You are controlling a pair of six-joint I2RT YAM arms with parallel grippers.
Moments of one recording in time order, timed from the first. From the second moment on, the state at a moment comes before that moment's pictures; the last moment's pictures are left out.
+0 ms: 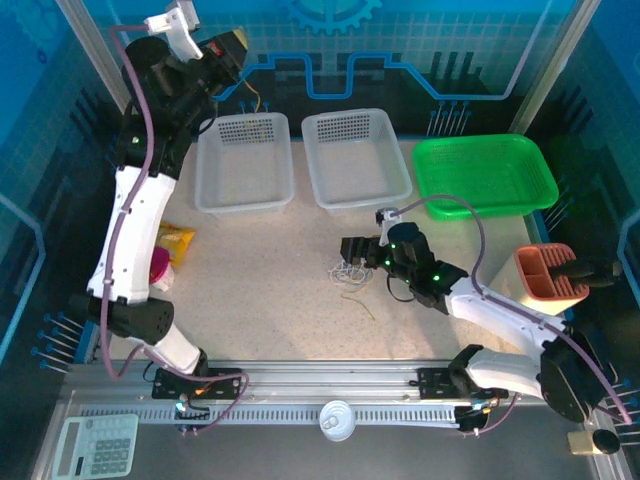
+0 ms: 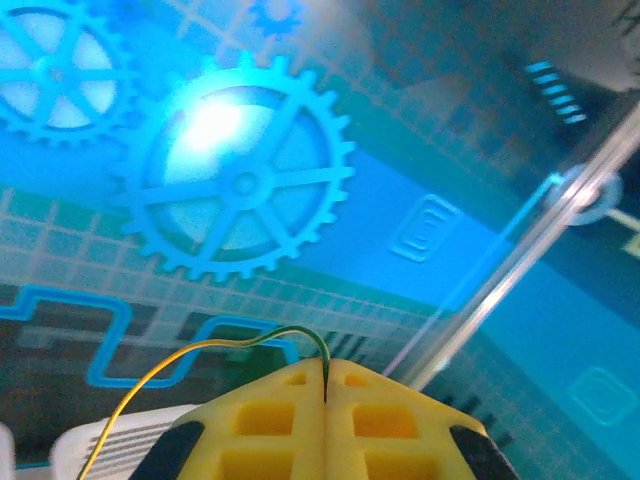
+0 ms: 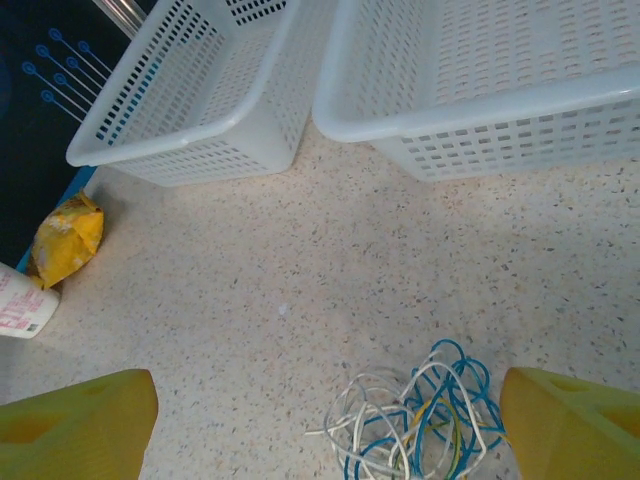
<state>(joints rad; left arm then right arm) -0.16 1.63 2.10 -0.35 0.23 -0.60 0.67 1.13 0.65 -0.01 0.05 0.56</state>
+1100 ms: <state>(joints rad) -0.07 1.47 1.66 -0.40 0.35 -0.57 0.67 0.91 0.65 -0.36 0.05 0.59</state>
